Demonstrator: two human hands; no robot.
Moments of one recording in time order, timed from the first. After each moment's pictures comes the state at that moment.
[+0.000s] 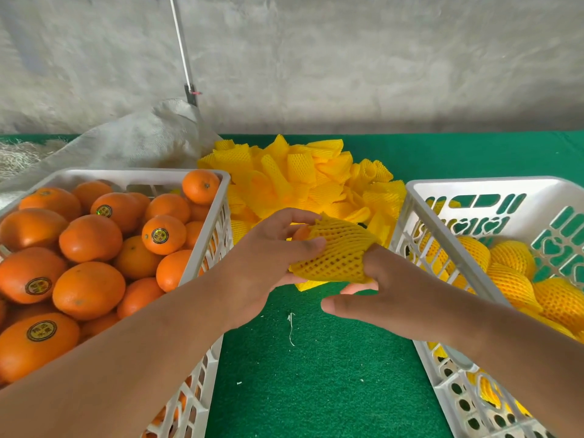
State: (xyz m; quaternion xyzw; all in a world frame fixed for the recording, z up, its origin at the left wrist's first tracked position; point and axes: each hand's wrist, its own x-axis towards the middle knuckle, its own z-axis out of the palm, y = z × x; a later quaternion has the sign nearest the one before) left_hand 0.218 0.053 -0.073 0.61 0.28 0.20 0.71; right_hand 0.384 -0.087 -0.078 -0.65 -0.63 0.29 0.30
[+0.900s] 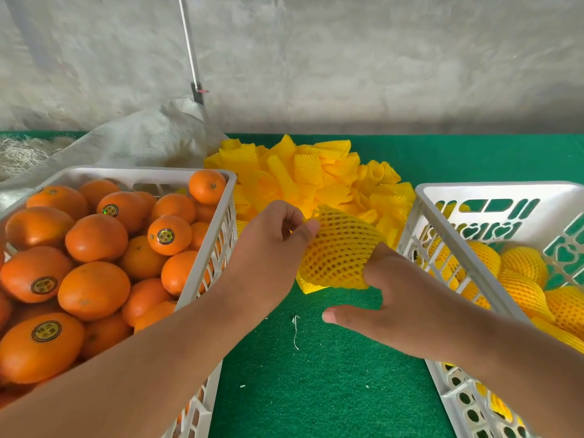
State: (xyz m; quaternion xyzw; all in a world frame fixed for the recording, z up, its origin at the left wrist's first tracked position) left_hand 0.220 0.056 -0.080 0.77 0.33 0.33 0.43; right_hand 0.384 -0.084 -0.085 -0.66 -0.70 0.13 0.25
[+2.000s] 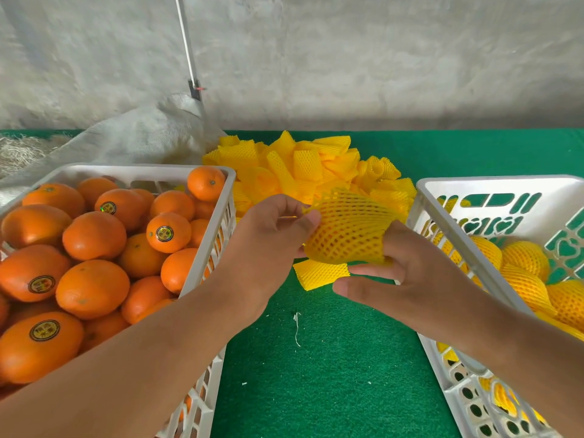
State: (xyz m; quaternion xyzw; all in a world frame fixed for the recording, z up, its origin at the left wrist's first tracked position) left_hand 0.221 0.059 -0.076 0.66 0.29 0.33 0.61; right_hand 0.380 -0.087 -0.078 -0.60 -0.62 0.23 0.45
